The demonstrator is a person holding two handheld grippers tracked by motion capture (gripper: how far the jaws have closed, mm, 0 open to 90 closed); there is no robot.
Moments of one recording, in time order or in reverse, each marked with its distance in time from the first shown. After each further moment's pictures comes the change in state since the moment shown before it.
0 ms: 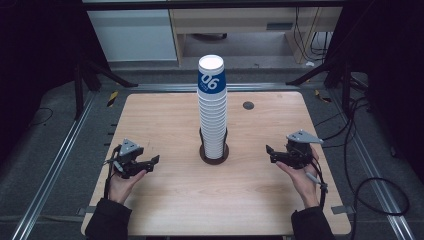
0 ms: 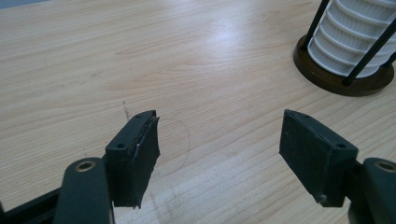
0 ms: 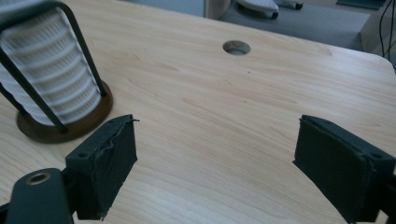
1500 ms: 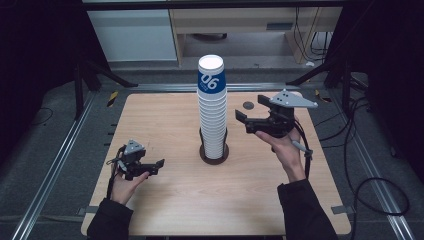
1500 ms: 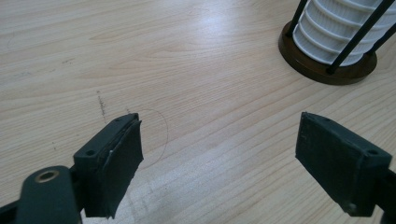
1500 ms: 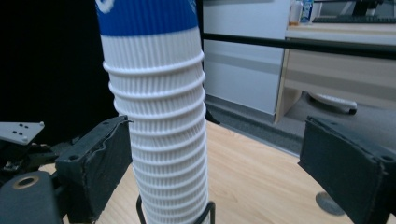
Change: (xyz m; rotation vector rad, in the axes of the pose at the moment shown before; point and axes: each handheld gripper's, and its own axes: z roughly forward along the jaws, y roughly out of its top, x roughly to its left) left arm -0.007 0.001 0.007 0.060 -0.054 -0.011; right arm 0.061 0.135 -0.029 -0.318 0.311 -0.035
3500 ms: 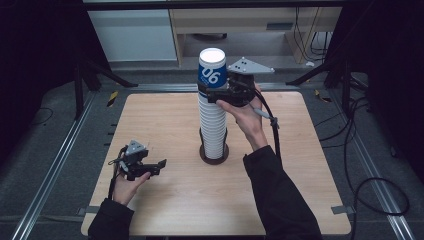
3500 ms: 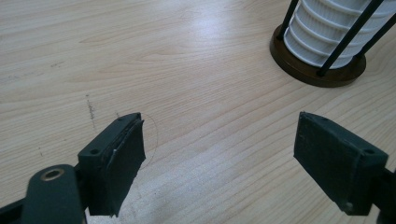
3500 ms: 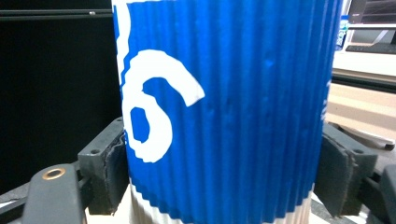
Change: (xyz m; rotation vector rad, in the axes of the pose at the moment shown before) left arm -0.004 0.000 0.002 -0.011 -0.015 0.001; right arm 0.034 0.062 0.085 -0.066 0.088 -0.036
